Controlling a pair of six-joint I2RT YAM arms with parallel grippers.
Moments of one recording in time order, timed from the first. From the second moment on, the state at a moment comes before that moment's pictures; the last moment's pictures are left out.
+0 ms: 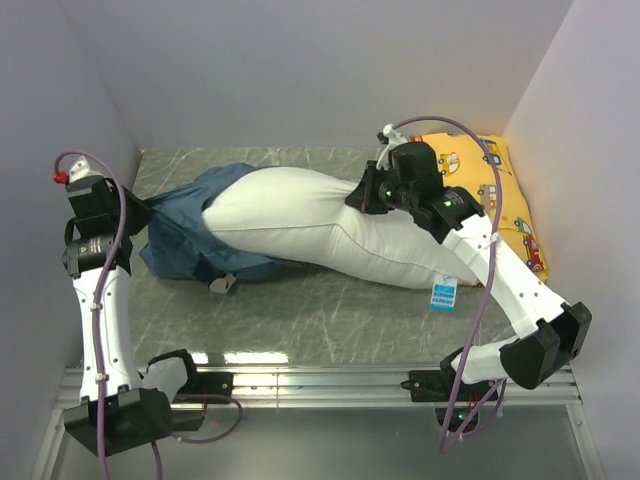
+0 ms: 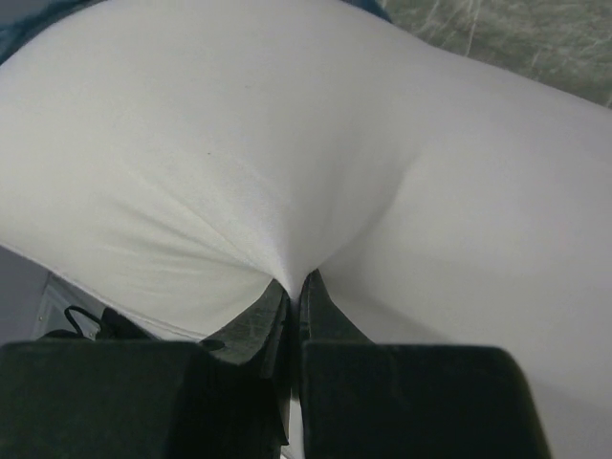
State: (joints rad) left arm 0.27 1.00 1.16 -0.61 0.06 -0.56; right arm 0.53 1.37 1.43 -0.59 -0.15 0.47
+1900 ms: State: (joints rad) left arm 0.40 1.07 0.84 -0.36 0.23 -0.61; right arm 0.41 1.18 1.30 -0.38 0.04 0.61
